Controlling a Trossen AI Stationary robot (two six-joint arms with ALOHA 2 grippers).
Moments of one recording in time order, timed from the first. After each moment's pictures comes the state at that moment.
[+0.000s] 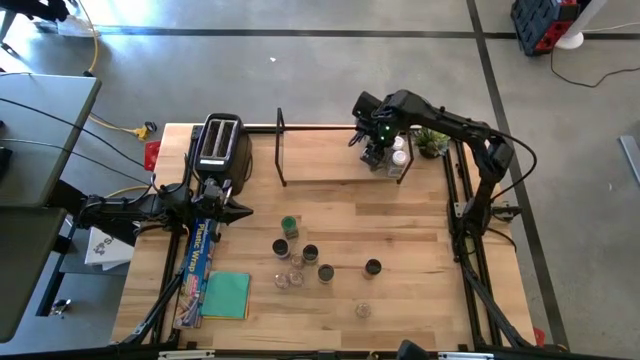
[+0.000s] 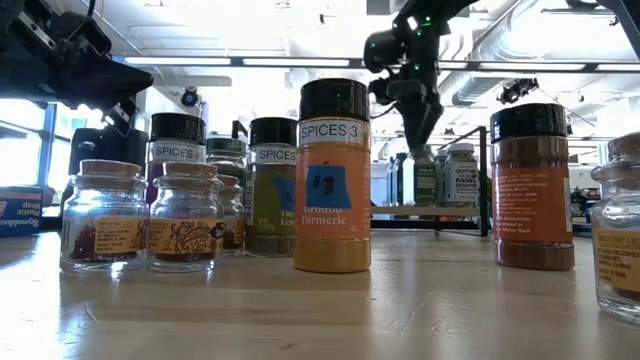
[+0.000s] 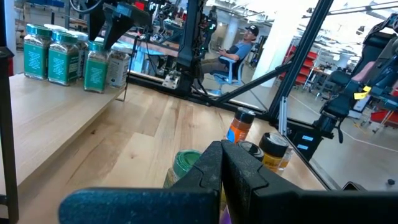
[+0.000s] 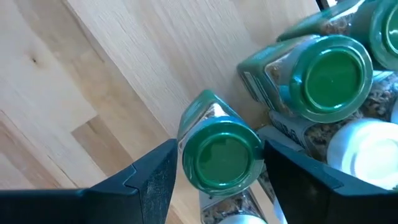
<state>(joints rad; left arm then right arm) 0.00 0.04 0.01 0.02 0.04 -0.29 -0.55 1.82 1.69 -1.28 0.06 -0.03</state>
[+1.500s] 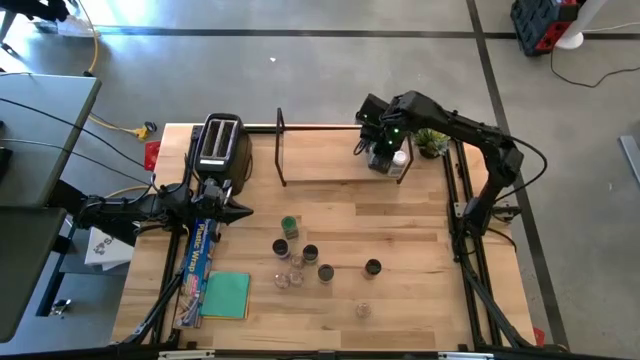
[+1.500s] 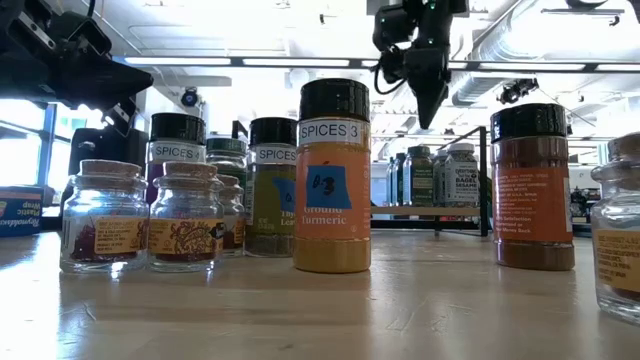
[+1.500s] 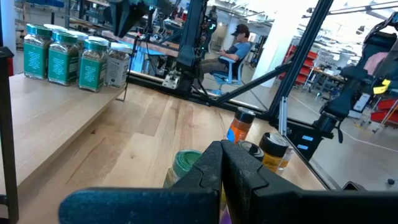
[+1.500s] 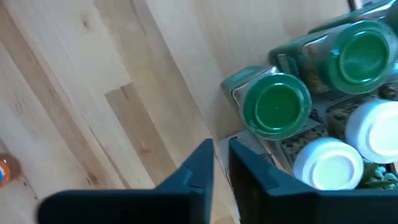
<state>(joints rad) 0.00 0.04 0.01 0.02 0.04 -0.29 -0.51 1.74 1.69 -1.37 0.00 -0.11</state>
